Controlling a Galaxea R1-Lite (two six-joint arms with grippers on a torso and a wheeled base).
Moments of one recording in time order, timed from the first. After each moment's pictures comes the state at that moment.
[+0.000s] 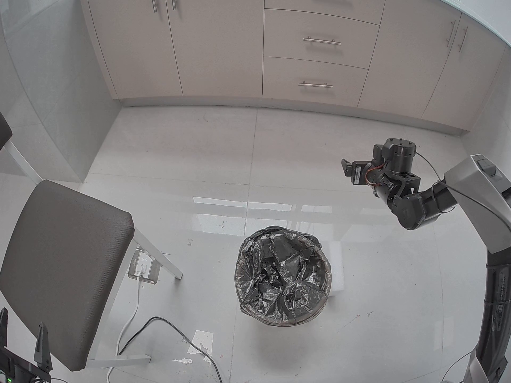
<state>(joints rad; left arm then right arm) 0.00 0.01 -0.02 -0.04 0.16 0.06 0.24 2.32 -1.37 -0.83 -0.24 0.01</state>
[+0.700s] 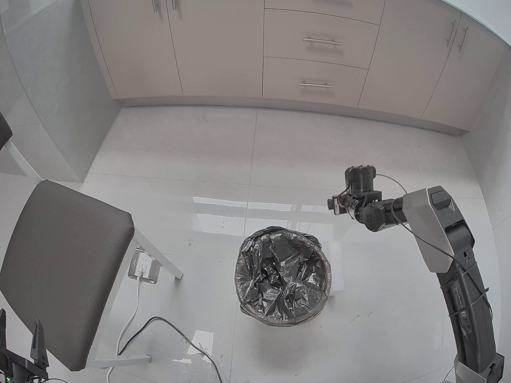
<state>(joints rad) 0.00 0.01 -0.02 -0.03 0.20 0.01 0.24 2.74 -1.98 -0.33 -0.33 -0.06</state>
